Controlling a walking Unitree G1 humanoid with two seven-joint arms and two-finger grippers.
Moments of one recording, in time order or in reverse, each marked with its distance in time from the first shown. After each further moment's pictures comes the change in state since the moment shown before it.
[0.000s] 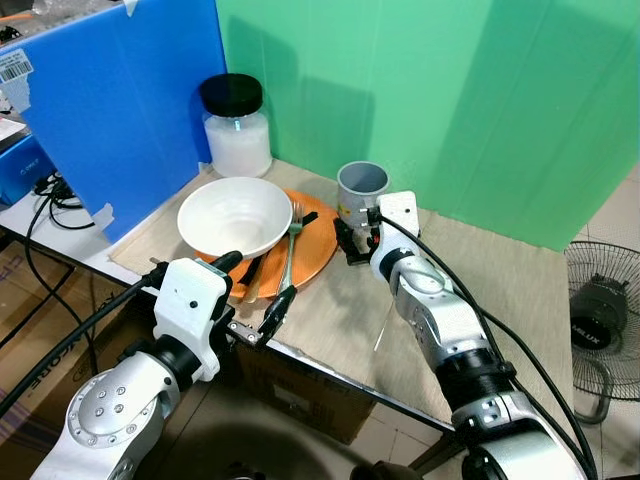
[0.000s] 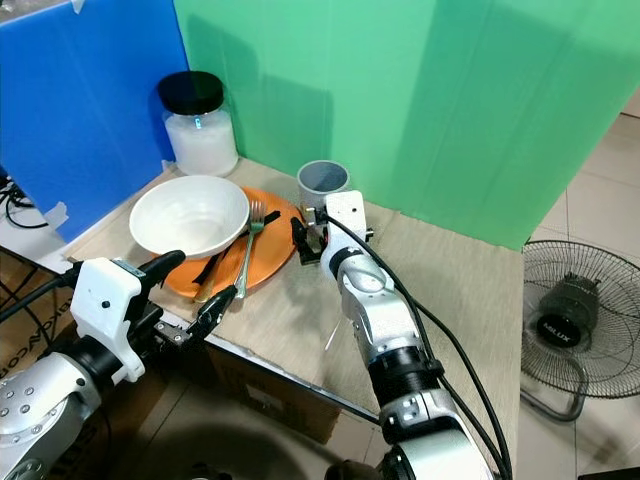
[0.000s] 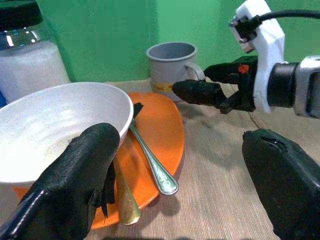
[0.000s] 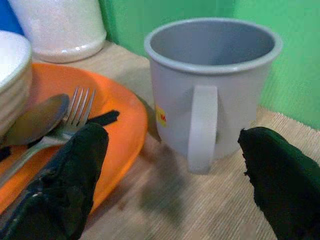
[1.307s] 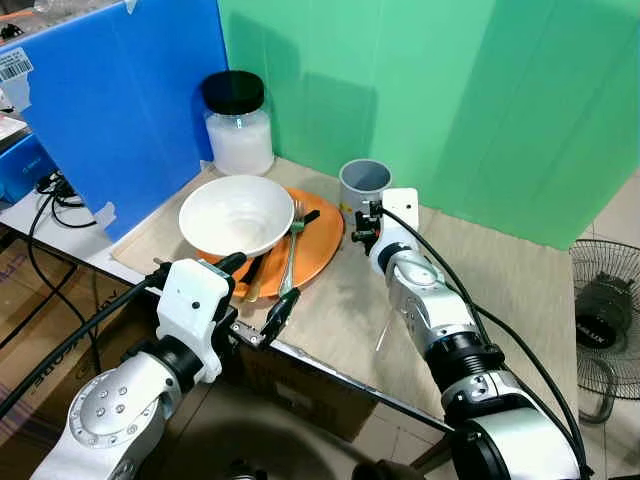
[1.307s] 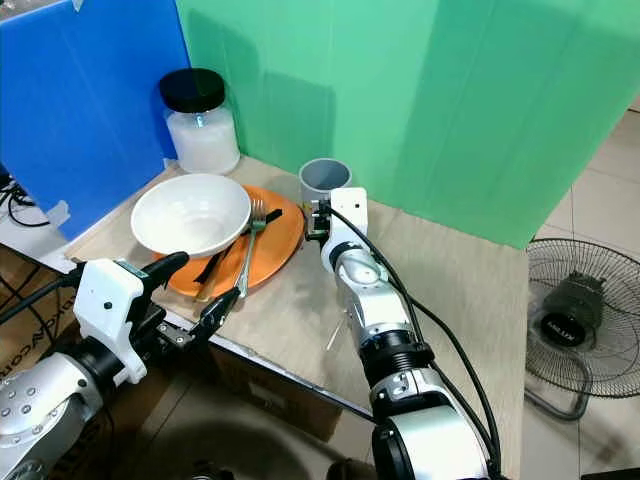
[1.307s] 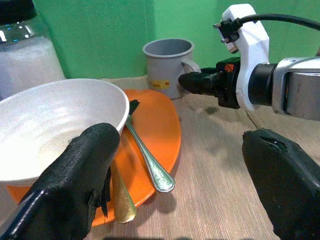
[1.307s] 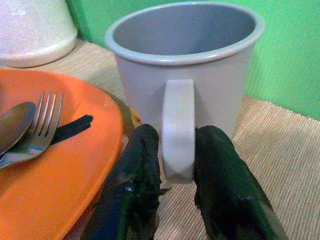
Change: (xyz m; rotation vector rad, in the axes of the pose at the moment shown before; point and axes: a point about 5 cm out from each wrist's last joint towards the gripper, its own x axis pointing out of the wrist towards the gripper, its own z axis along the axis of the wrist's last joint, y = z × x) left arm 0.000 -0.002 0.000 -0.007 0.001 -0.018; right arm 0.010 -0.009 -0.003 0.044 0.007 -0.100
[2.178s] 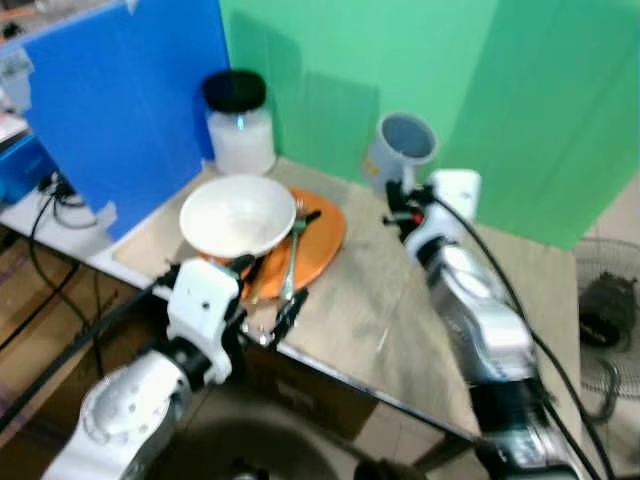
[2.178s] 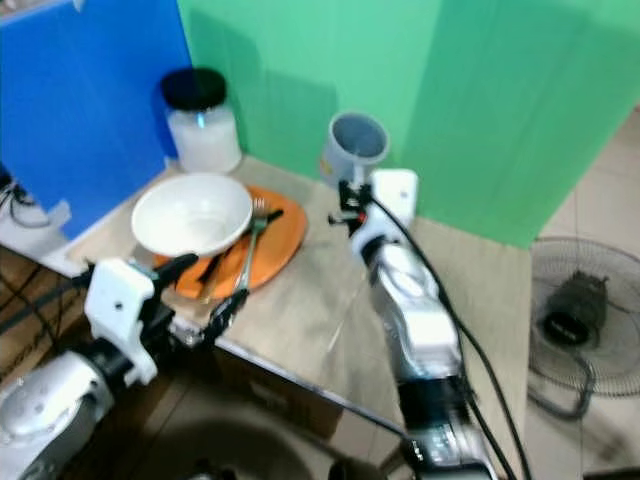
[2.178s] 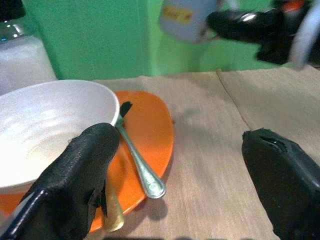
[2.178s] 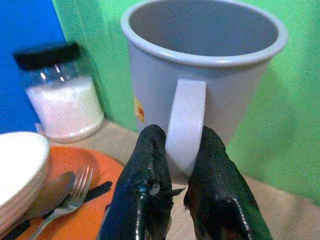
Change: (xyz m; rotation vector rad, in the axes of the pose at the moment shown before) left arm 0.006 -0.008 -0.002 -0.013 -0.015 -0.001; right arm -0.059 -0.025 0.046 0.053 -0.282 0.089
